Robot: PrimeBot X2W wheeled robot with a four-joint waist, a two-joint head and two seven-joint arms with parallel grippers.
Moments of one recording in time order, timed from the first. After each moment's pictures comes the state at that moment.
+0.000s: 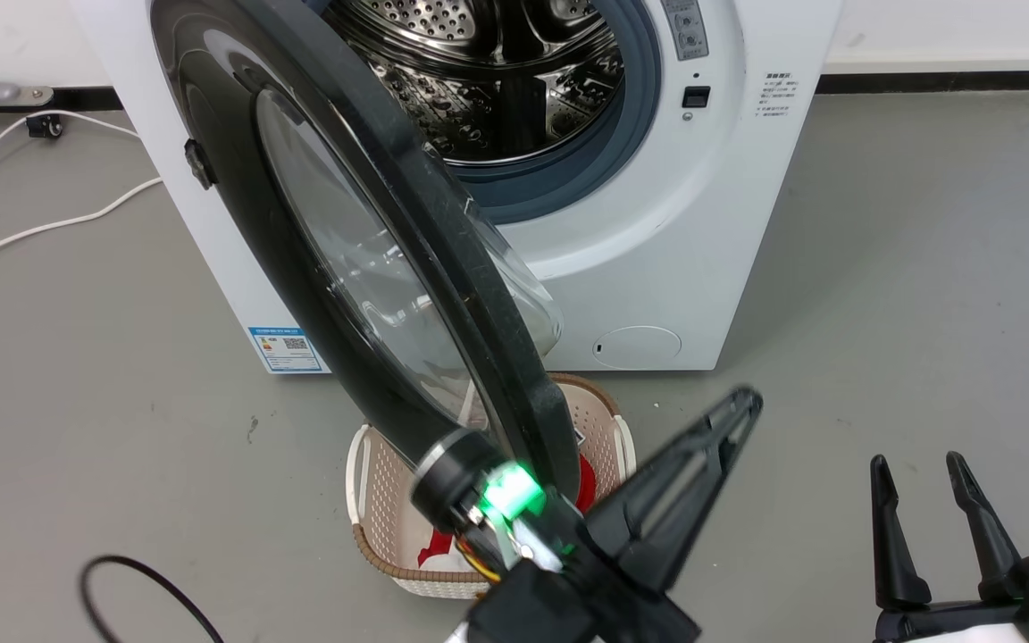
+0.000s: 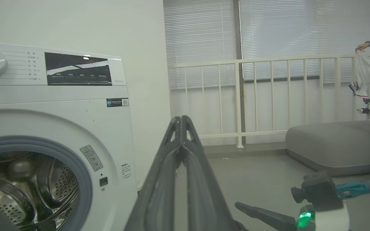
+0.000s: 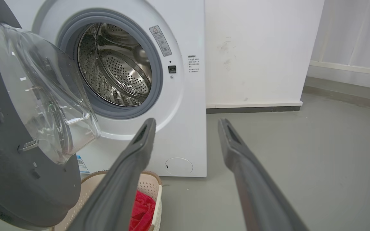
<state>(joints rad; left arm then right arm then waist) -0.21 0.05 -0.68 -0.33 -0.12 -0.04 -0.20 0.17 -0.05 -0.05 -0.08 0.11 0.13 -0.26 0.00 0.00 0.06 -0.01</state>
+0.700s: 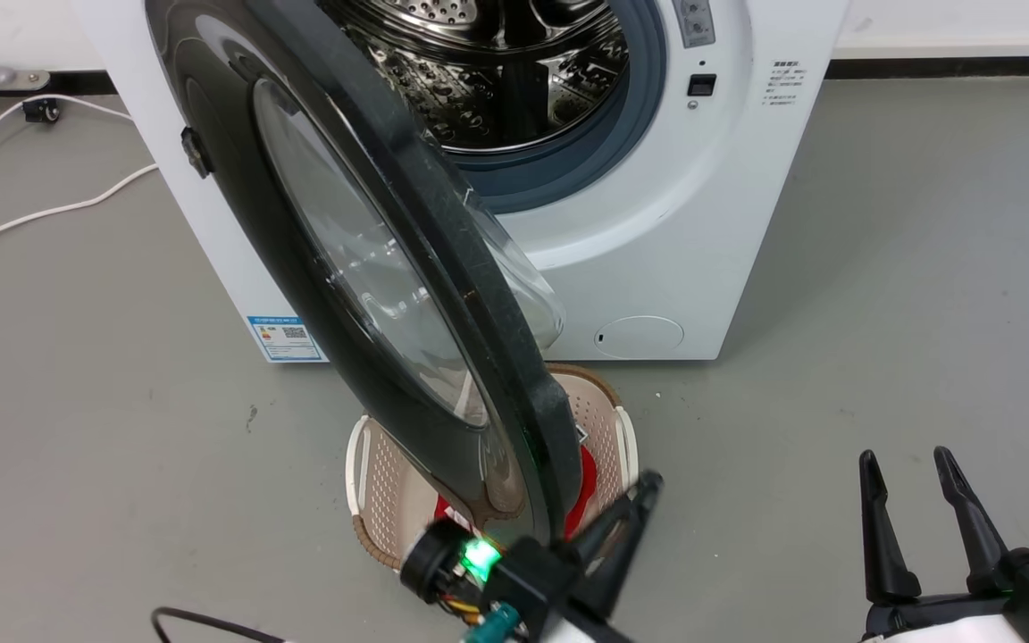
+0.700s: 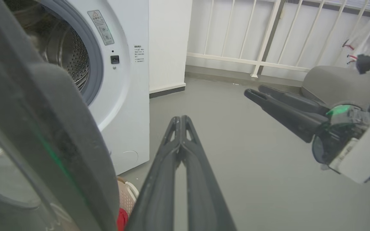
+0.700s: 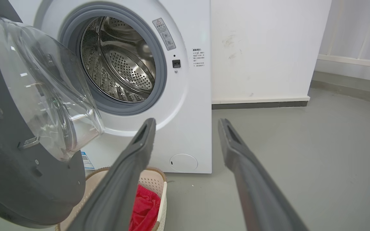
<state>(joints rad) -0.11 0.08 -0.70 0.02 -0.21 0.00 -0.15 0.15 -0.05 -0.03 -0.05 0.12 0.13 -0.26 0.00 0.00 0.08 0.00</state>
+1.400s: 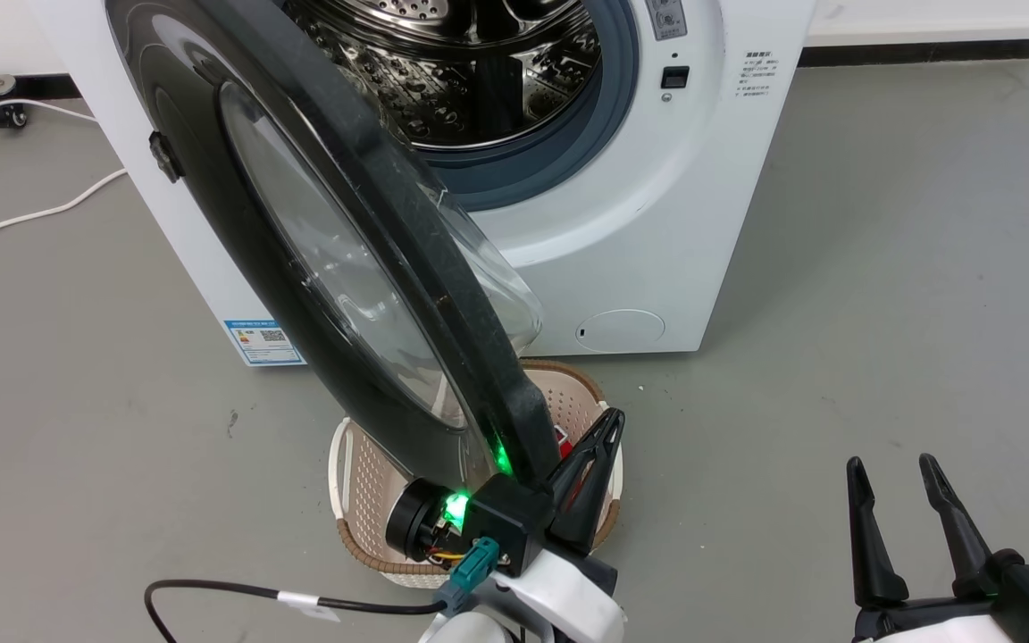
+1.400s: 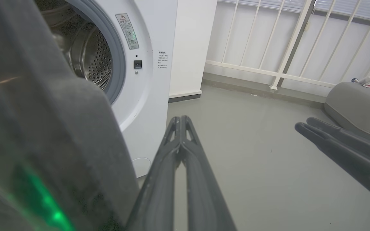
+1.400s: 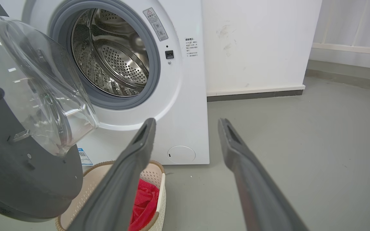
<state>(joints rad) -0.25 0.05 -0.66 0.20 -0.30 0.11 -0.24 0.14 -0.05 -0.02 -0.02 0.14 0.13 -0.26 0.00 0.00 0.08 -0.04</state>
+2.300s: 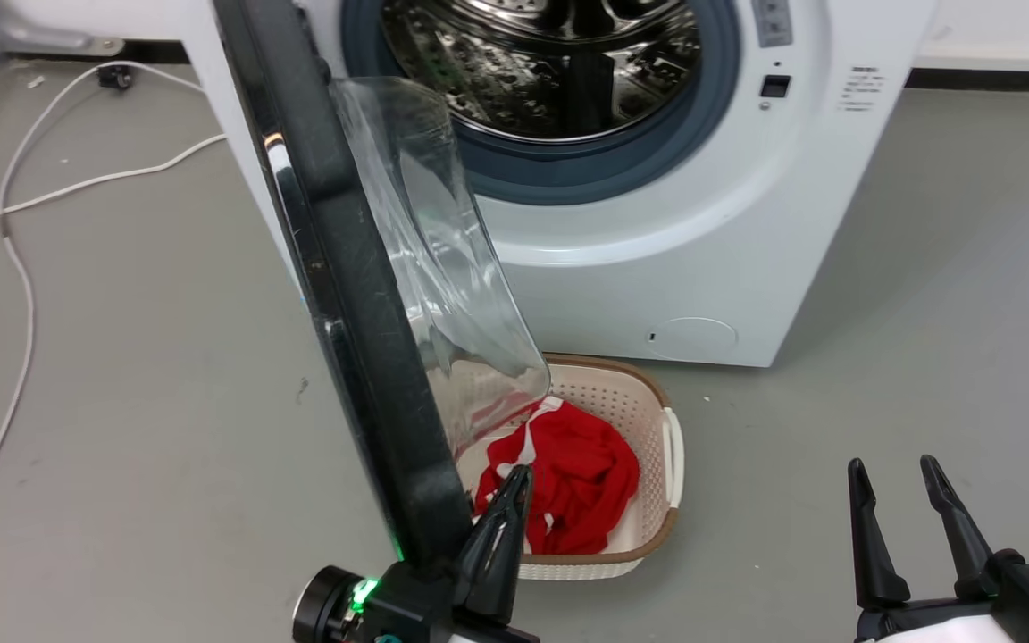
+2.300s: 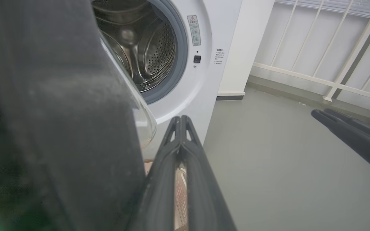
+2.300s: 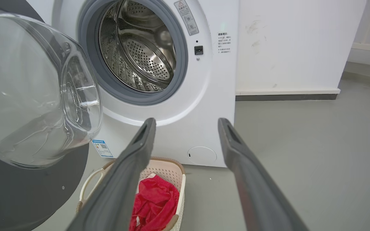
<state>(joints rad) -0.03 0.18 -0.61 -0.07 -0.30 0.25 -0.21 0.14 -0.05 -0.02 -0.02 0.14 0.13 -0.26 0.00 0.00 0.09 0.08</state>
